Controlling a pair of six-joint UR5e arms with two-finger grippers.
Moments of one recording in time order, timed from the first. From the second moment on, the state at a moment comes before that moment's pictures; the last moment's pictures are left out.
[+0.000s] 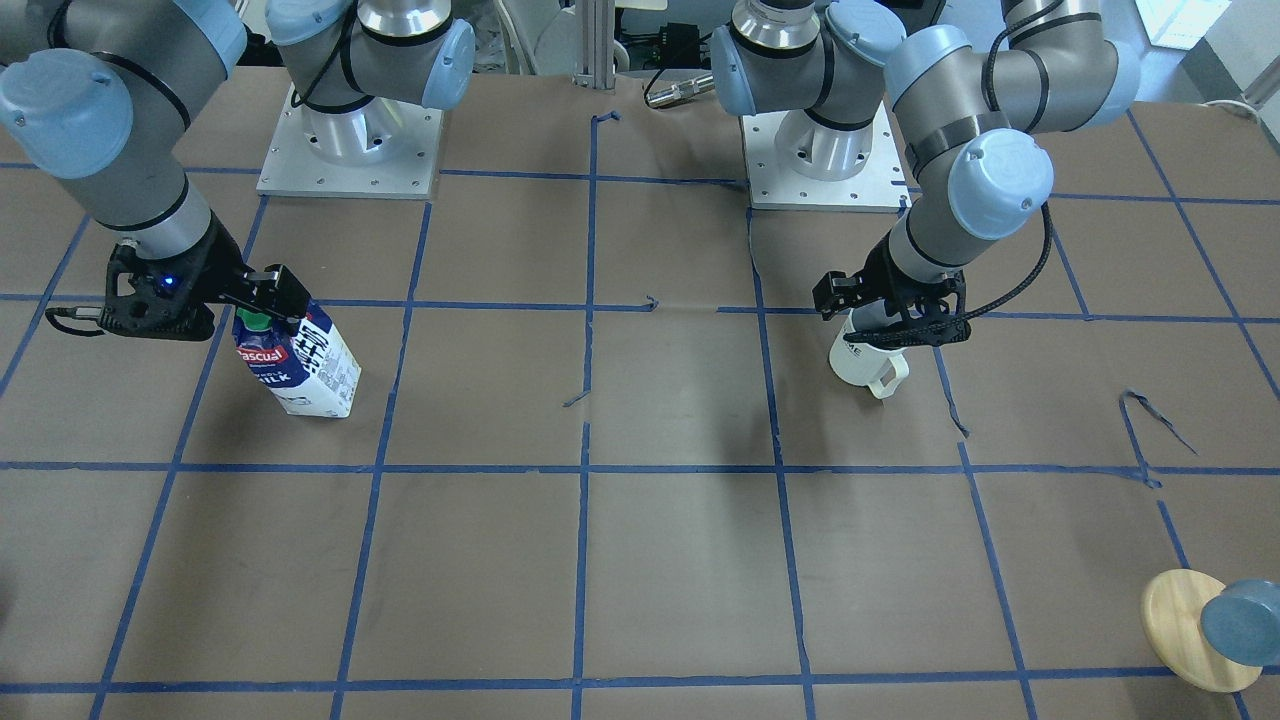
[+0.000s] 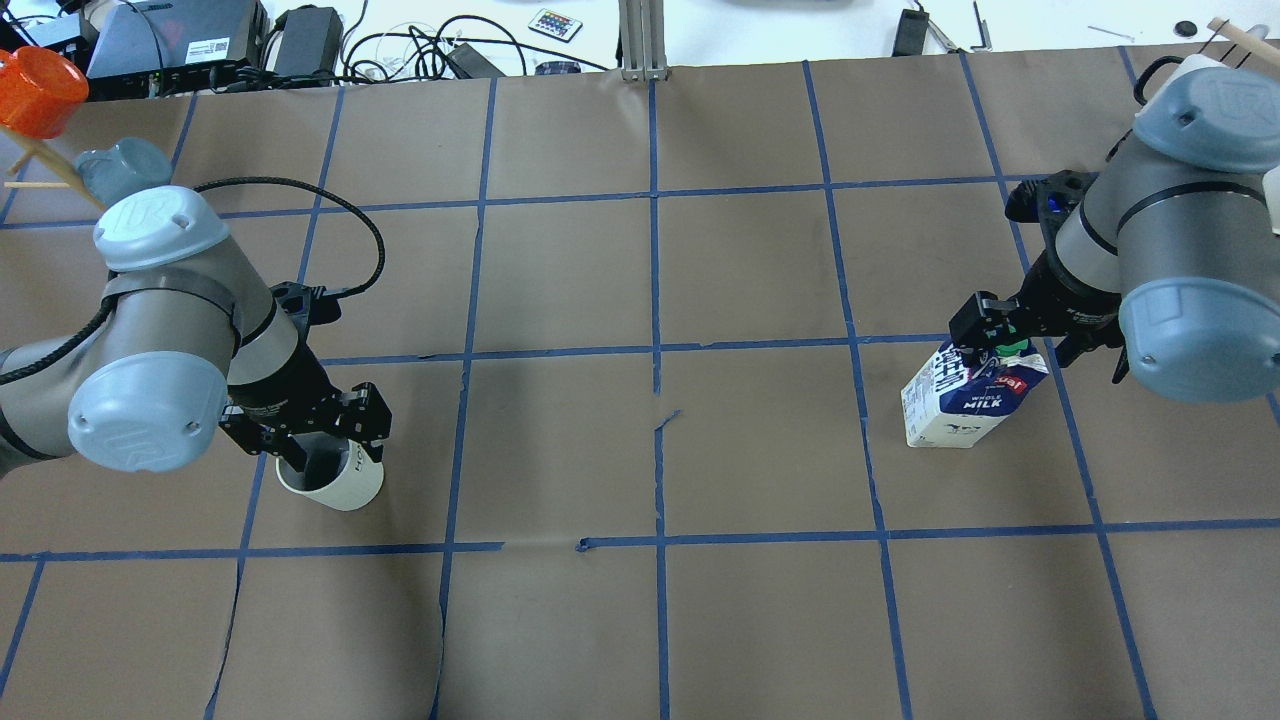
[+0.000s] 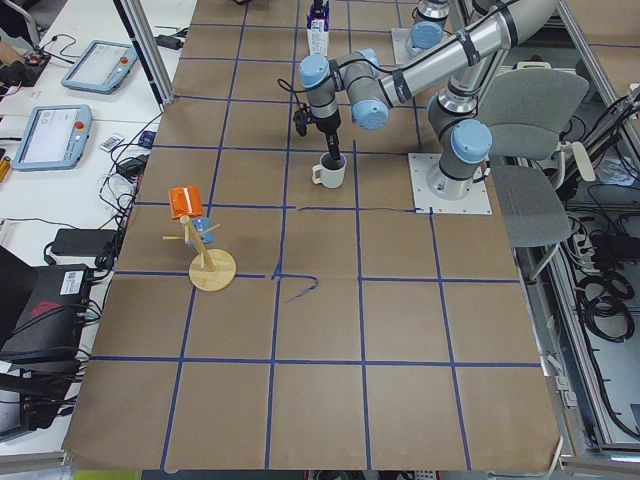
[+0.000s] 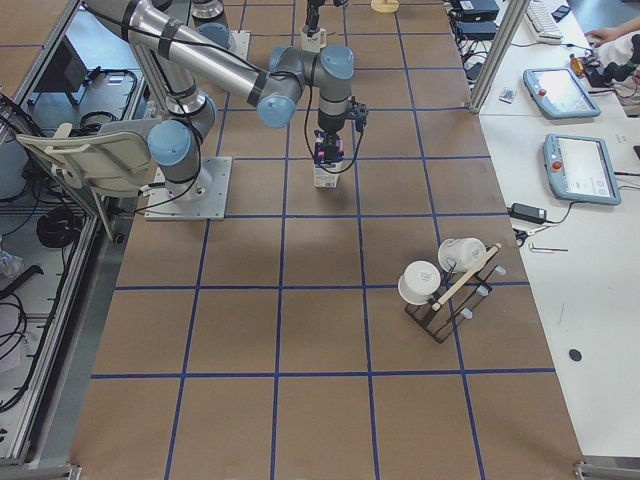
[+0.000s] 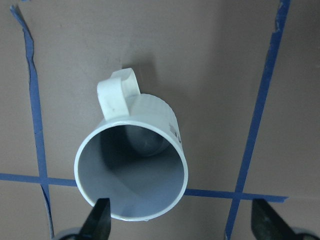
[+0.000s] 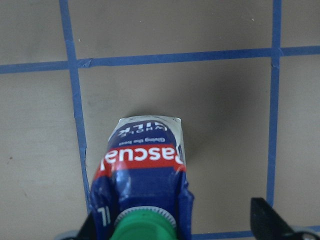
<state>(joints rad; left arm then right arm) -1.37 -1.59 -2.11 -1.26 1.60 0.10 1.32 -1.59 2.04 -1.98 -1.57 -0.18</state>
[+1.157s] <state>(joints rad) -1.37 -1.67 -2.08 -1.20 1.60 0.08 1.35 -1.58 1.98 -1.95 -1.55 -0.13</state>
